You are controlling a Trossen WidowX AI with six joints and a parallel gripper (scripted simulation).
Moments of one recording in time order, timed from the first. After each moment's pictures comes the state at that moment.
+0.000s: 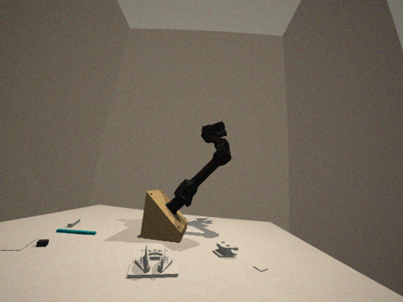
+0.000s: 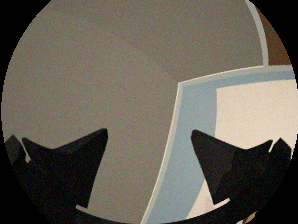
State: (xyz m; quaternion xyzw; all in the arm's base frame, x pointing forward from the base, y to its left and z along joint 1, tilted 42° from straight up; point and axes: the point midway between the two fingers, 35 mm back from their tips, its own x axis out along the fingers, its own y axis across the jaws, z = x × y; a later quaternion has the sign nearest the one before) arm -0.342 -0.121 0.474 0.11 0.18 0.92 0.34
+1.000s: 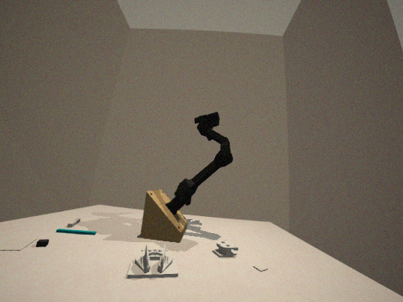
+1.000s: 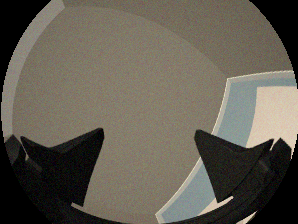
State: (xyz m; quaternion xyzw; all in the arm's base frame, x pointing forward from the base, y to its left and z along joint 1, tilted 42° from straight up) arm -0.290 -0.233 0.474 0.11 0.18 0.97 0.11
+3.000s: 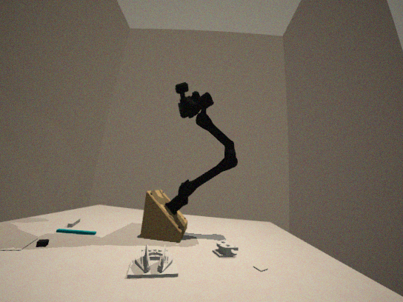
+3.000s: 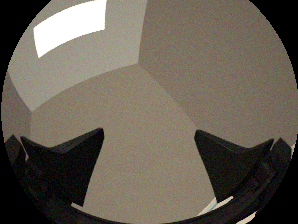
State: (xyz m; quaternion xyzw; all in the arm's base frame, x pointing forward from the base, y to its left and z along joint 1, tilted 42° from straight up) arm -0.012 -0.415 0.415 -0.06 0.17 0.84 -0.51
